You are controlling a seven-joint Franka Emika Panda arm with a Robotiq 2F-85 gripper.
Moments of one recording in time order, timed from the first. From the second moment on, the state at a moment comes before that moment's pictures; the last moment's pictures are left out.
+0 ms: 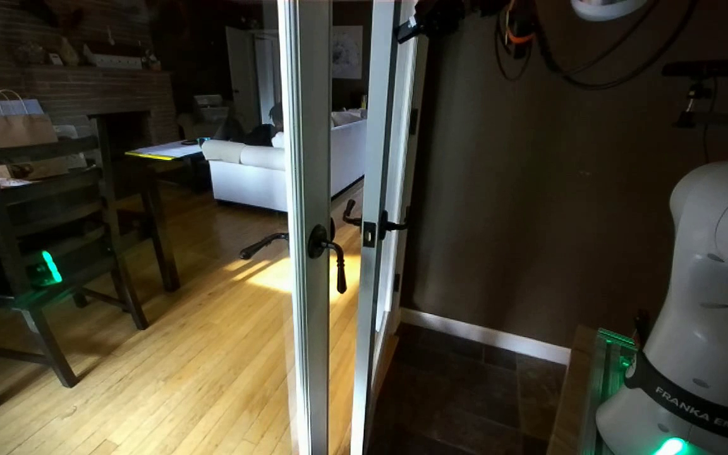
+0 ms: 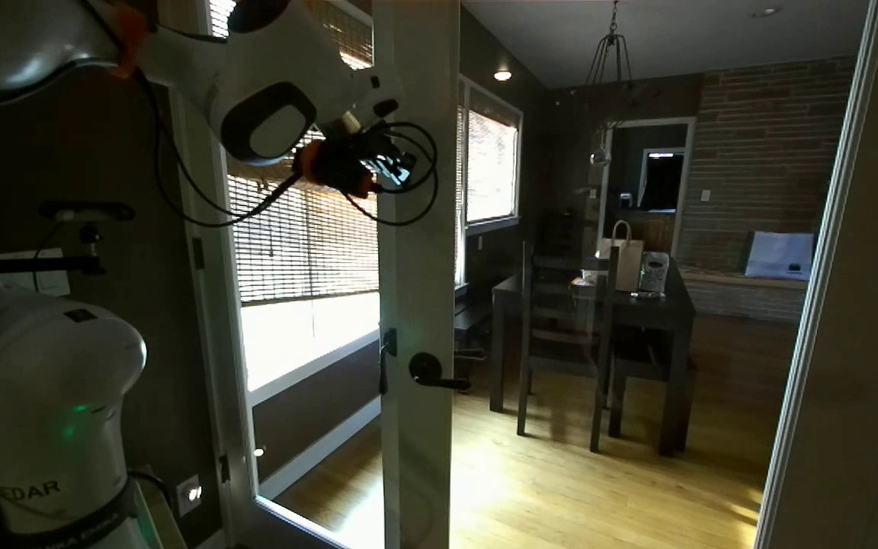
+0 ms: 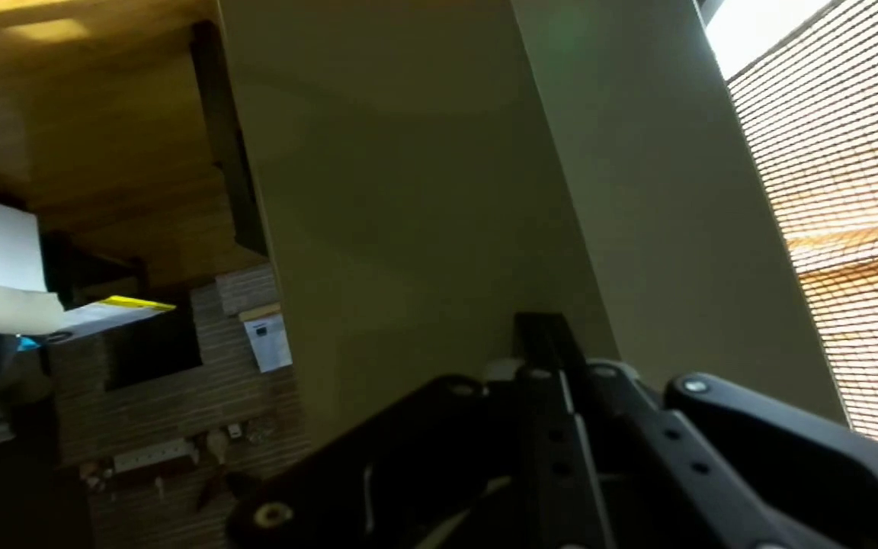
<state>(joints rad) 0.37 -0.90 -0.47 -2.61 0.21 2.79 -0.38</state>
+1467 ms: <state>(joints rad) 0.48 -0.77 -0.51 -2.55 0.22 2.93 -0.34</state>
